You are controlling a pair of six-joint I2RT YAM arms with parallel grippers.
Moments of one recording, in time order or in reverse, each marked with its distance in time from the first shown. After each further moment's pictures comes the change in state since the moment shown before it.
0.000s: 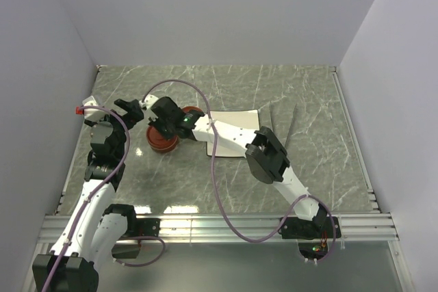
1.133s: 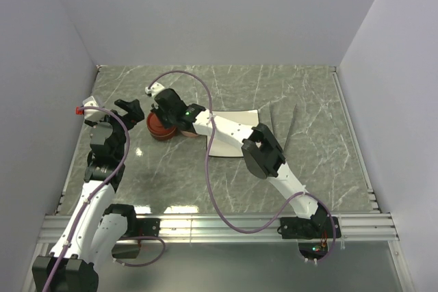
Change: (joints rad) left arm -0.001 -0.013 0.000 -0.001 0.011 0.000; right arm -0.060 0.100 0.112 0.094 0.051 0.081
